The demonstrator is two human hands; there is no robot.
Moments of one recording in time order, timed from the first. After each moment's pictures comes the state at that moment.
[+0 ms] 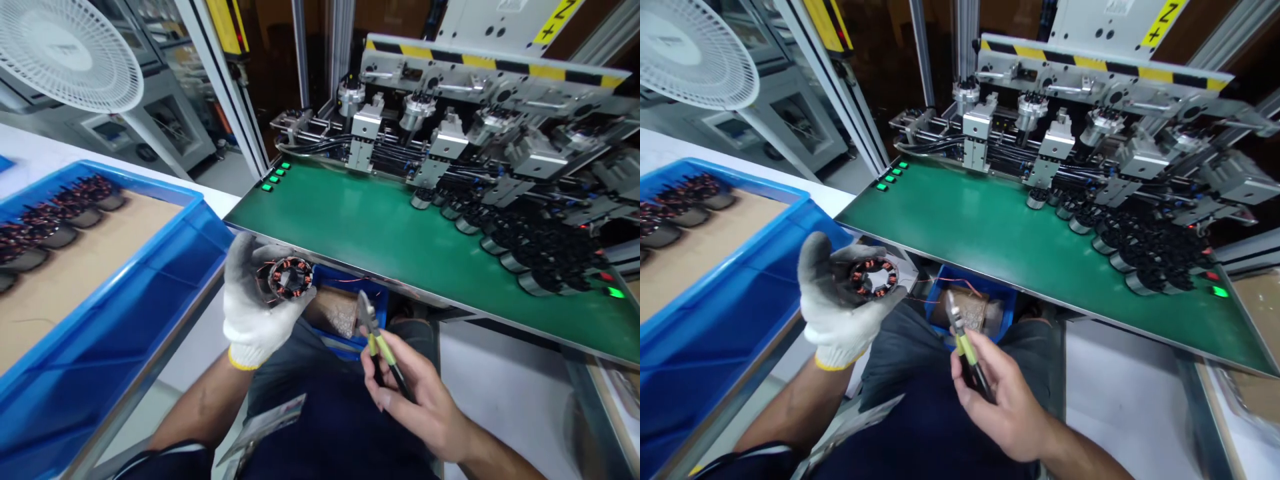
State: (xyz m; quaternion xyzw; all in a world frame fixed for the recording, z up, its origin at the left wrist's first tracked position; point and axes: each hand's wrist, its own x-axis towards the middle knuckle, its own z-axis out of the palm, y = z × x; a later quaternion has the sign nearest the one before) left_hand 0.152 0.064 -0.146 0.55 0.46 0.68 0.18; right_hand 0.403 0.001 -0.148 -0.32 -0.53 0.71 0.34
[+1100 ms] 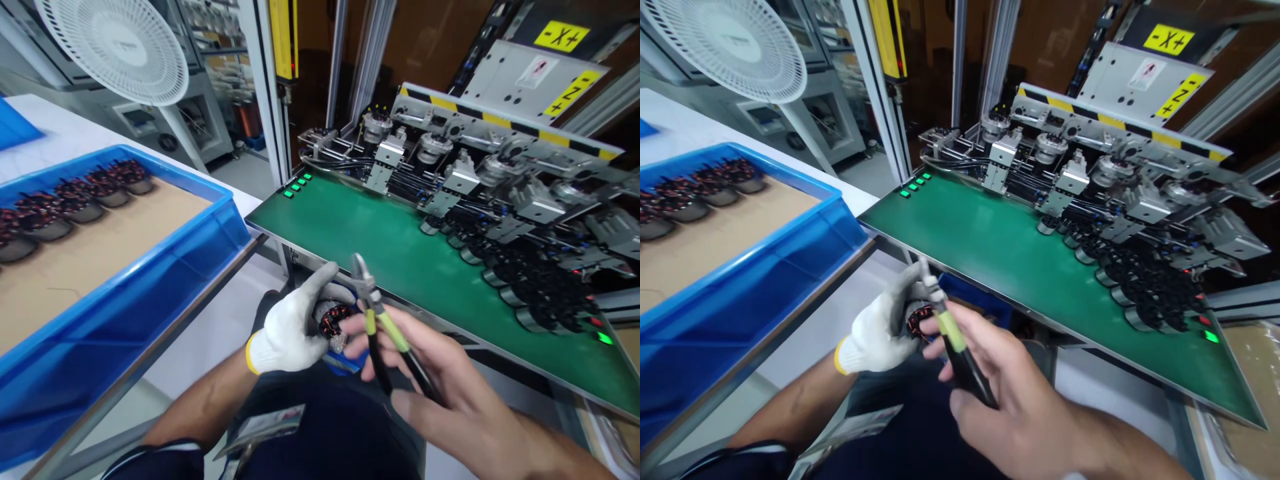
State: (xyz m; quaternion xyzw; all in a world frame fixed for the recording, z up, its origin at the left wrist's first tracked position) left_hand 0.143 0.044 -0.149 0.71 0.43 0.49 0.28; right_hand 0.371 0.046 -0.049 -0.29 -0.62 0.69 0.24
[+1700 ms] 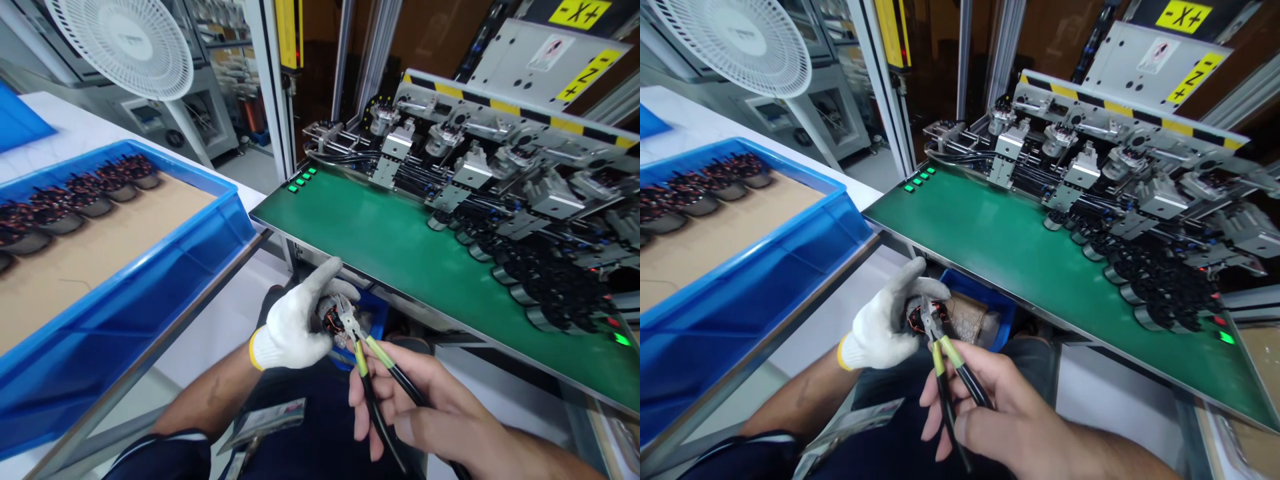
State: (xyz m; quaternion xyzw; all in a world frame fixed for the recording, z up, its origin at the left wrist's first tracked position) left_hand 0.146 0.044 -0.148 0.69 0.36 0.53 0.35; right_hand 0.379 0.029 -0.075 -0.26 -0.44 0.85 0.14
